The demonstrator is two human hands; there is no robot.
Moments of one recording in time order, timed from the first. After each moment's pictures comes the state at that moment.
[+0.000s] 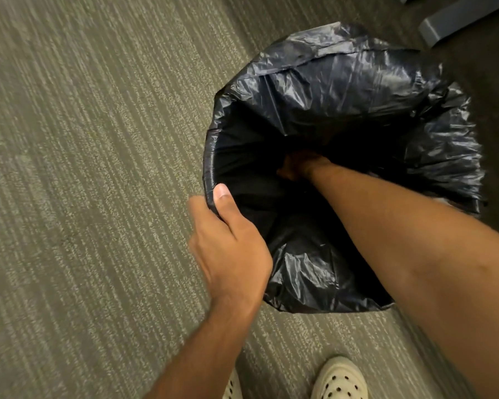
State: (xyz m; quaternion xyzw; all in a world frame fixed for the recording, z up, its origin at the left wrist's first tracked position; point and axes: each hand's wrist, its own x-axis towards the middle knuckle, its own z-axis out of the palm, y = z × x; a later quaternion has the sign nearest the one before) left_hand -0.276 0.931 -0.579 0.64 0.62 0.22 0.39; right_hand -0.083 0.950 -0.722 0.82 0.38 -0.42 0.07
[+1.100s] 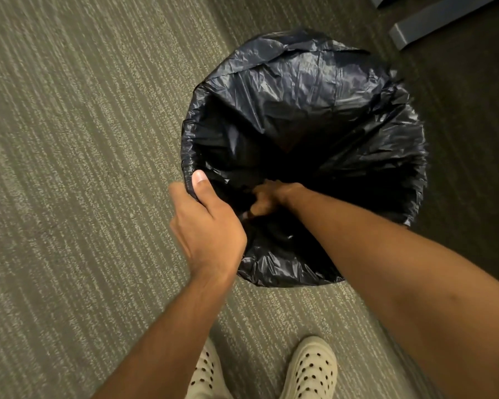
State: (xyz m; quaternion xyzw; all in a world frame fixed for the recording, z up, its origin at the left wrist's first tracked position) left_hand -0.269 0.933 -0.577 0.62 0.64 0.21 0.41; right_hand -0.131 0.919 -0.713 0.72 0.44 -0.51 0.18
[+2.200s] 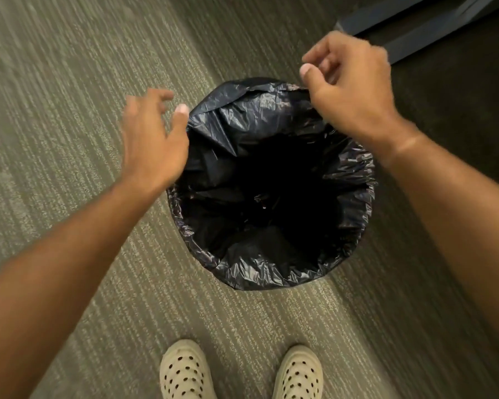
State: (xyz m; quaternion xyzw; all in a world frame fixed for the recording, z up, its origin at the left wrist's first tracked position) left_hand -0.221 1.040 -0.524 0.82 0.45 0.13 0.33; right_hand -0.018 0.897 -0.502 0.87 0.37 -0.05 -0.32
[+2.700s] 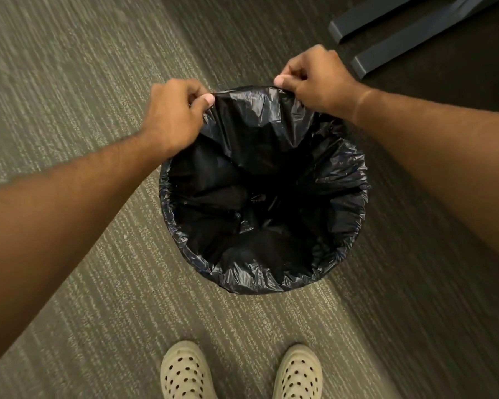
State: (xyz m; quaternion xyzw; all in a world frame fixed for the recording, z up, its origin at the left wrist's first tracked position) left_hand -0.163 1.069 -0.543 0.88 0.35 0.09 0.32; right_hand 0.031 0.927 -0.539 0.86 0.40 -0.22 -0.23
